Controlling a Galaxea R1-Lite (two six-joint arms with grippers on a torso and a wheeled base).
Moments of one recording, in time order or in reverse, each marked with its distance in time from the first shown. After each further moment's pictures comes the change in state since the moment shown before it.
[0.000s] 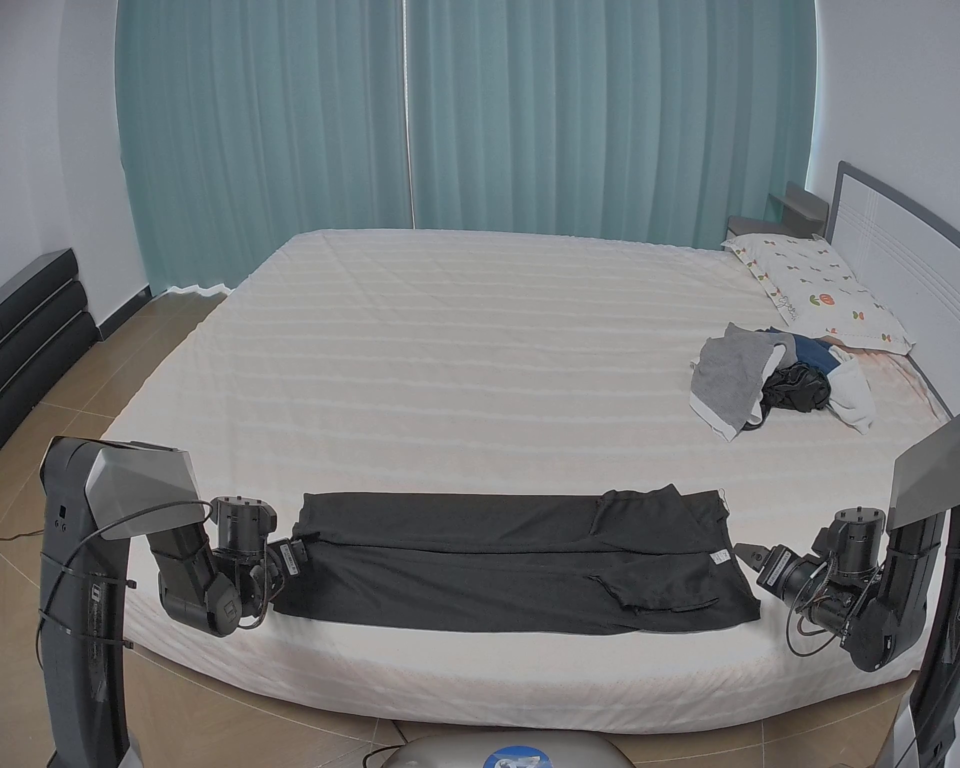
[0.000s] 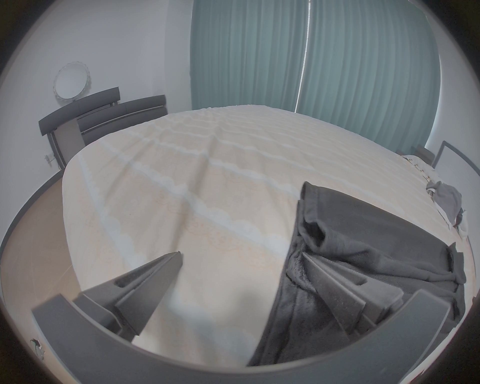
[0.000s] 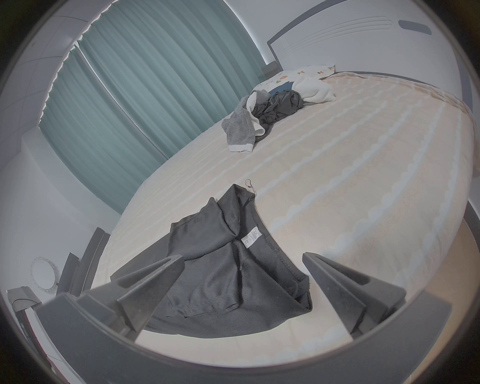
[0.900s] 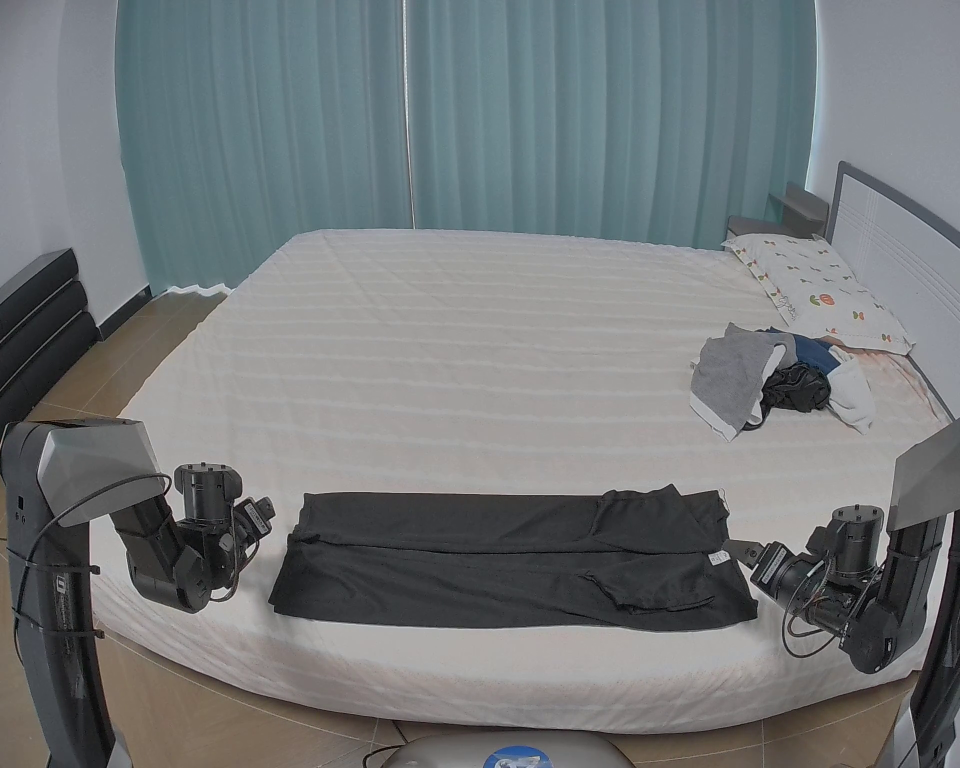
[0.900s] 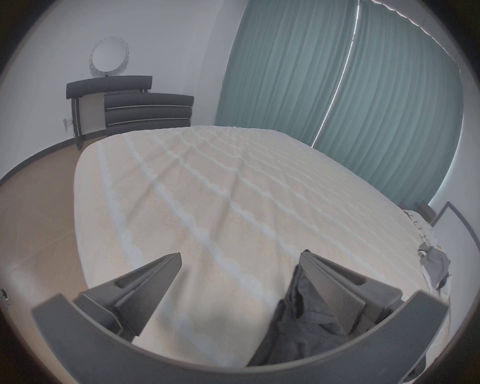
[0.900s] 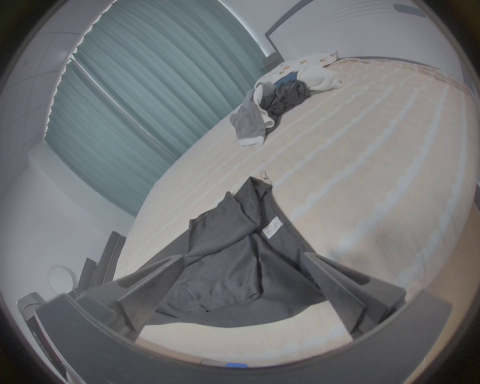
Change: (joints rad) left arm 0.064 -0.126 0.009 0.015 -0.004 -0.182; right arm 0.032 -0.027 0.002 0.003 0.052 0.085
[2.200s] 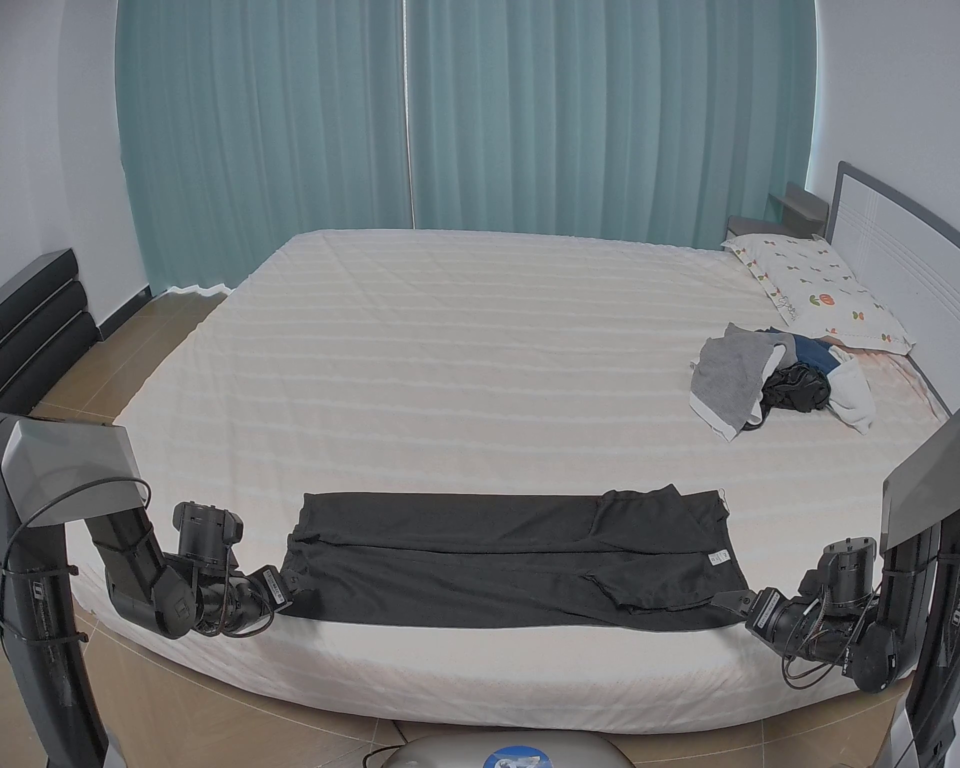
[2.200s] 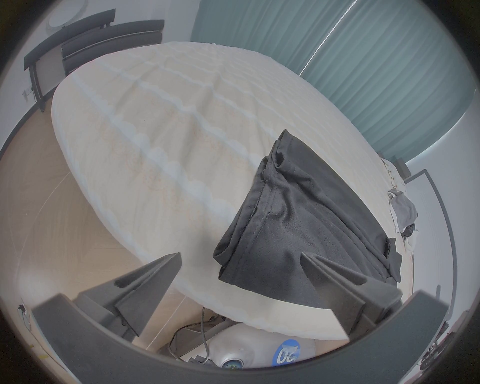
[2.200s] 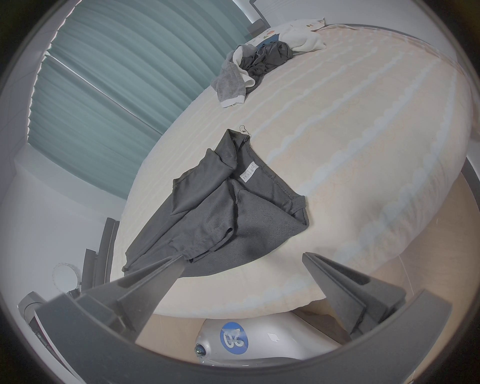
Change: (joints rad) left arm -0.027 -0.121 0.206 0.253 -0.393 -0.047; right arm 0.027 0.047 0.120 0.024 0.077 0.050
